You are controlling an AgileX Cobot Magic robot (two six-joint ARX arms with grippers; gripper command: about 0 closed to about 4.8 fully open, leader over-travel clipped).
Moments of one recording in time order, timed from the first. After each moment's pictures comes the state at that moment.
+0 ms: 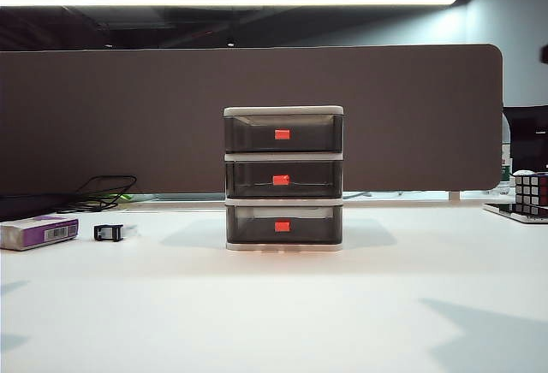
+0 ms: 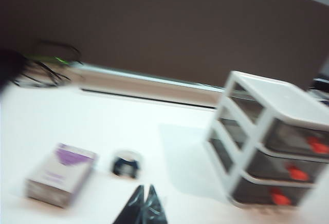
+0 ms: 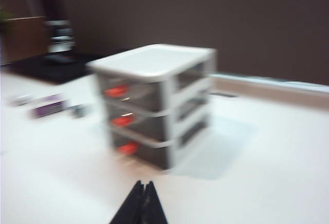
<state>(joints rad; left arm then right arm) -0.05 0.15 0.00 0.21 0.21 -0.26 0.29 0.00 0.01 0.05 -0.25 0.03</state>
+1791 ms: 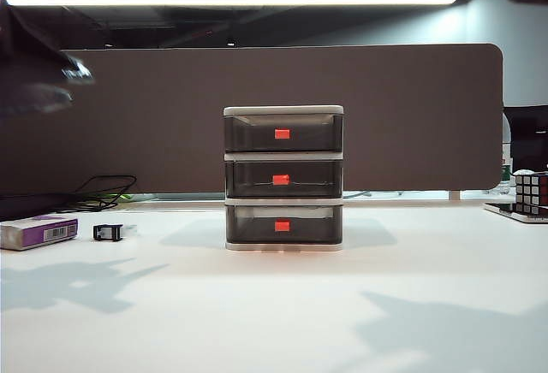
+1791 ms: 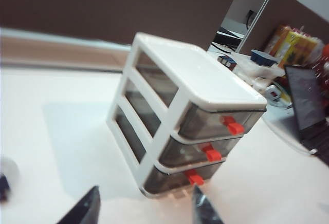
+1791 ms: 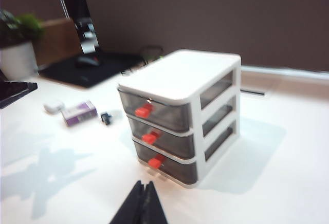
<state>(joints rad) -0.08 1.07 0.21 0.83 0.61 -0.34 0.31 0.31 0.24 0.05 -0.29 0.10</state>
